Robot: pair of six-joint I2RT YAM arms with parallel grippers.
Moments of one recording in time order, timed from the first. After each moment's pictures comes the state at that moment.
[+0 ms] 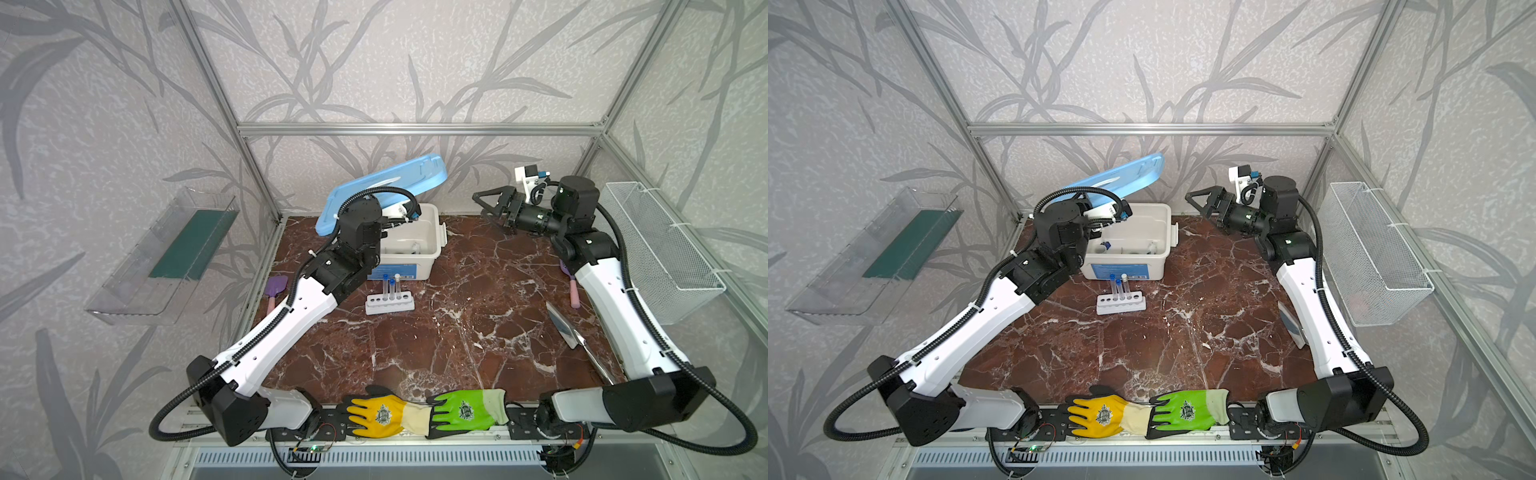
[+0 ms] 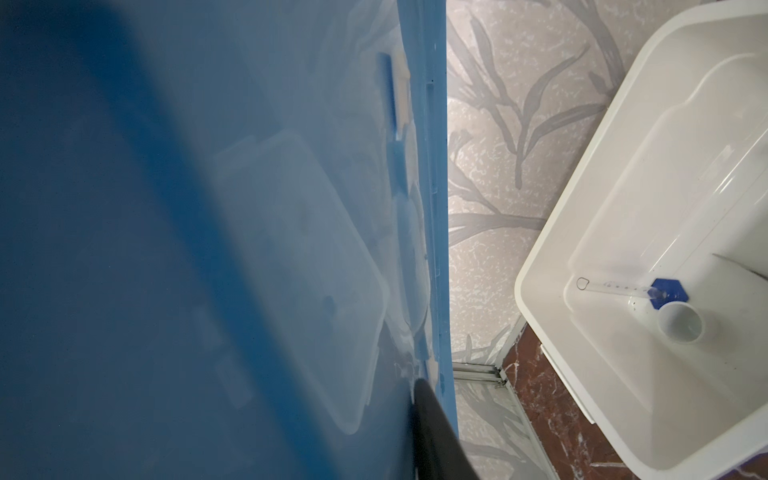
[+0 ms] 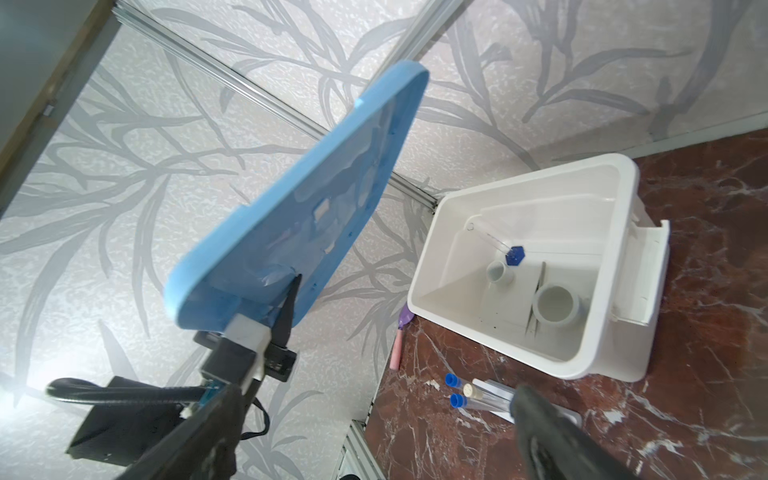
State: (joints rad) left arm -0.65 1.36 1.42 -0.16 -0.71 1.30; right arm 0.16 1.39 1.52 -0.26 -0.84 0.93
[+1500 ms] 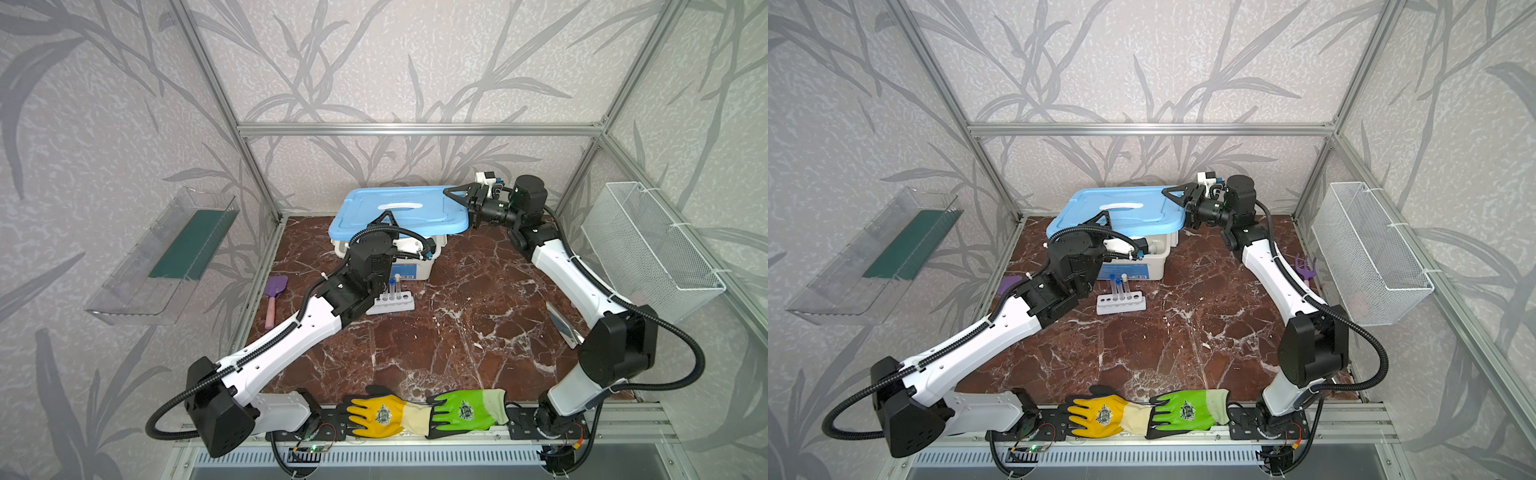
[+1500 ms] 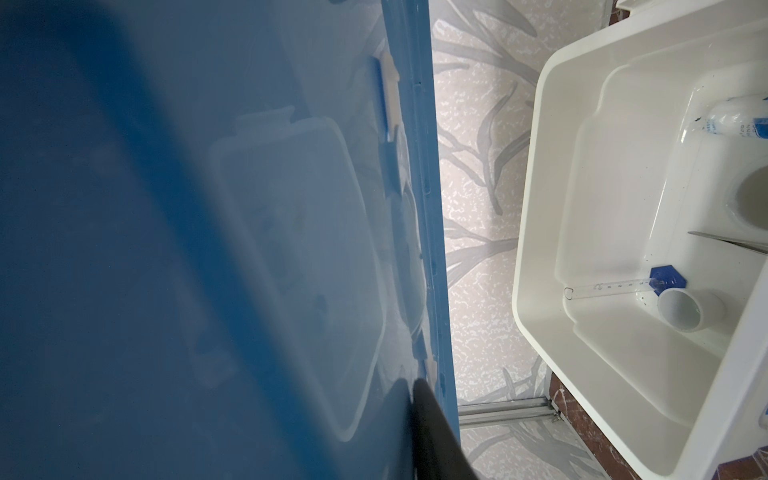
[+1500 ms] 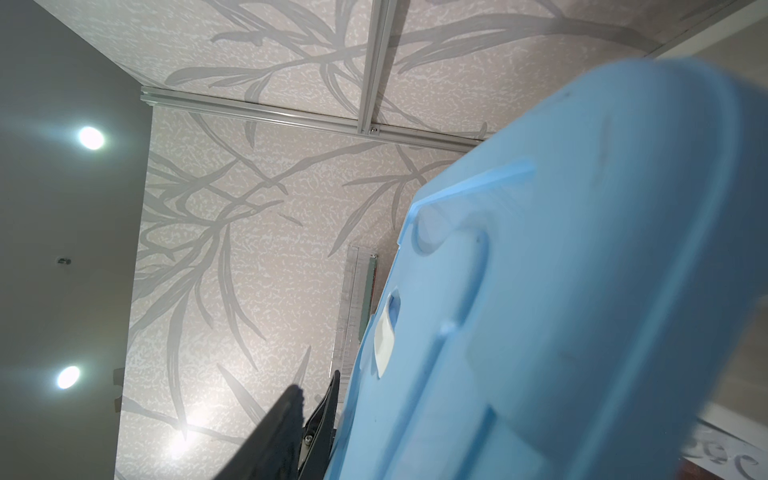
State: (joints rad) left arm -0.76 1.29 1.19 0.04 -0.63 1.56; right arm 0.28 1.65 1.51 0.13 -0.86 1.39
